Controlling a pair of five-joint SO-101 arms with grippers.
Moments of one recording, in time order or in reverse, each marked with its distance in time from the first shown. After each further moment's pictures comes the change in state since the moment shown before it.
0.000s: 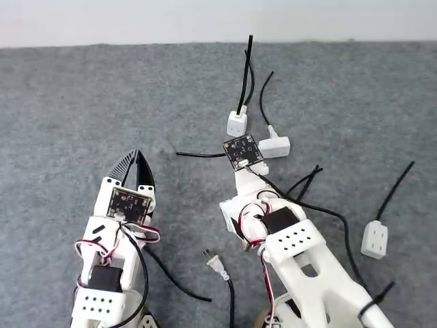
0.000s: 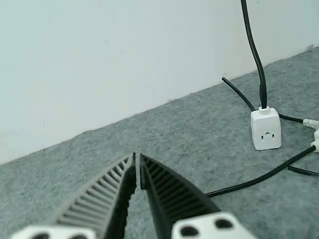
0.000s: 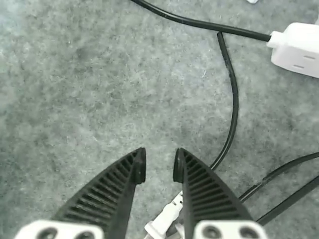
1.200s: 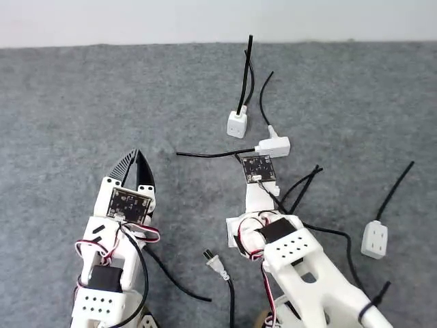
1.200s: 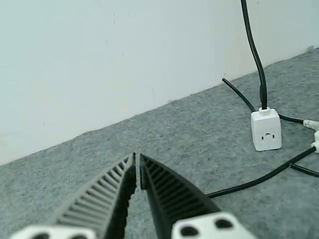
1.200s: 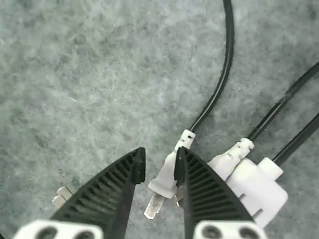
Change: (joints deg) left arm 0.0 0.0 0.0 -0.2 0.0; right arm -1.5 -0.4 7.5 4.5 -17.2
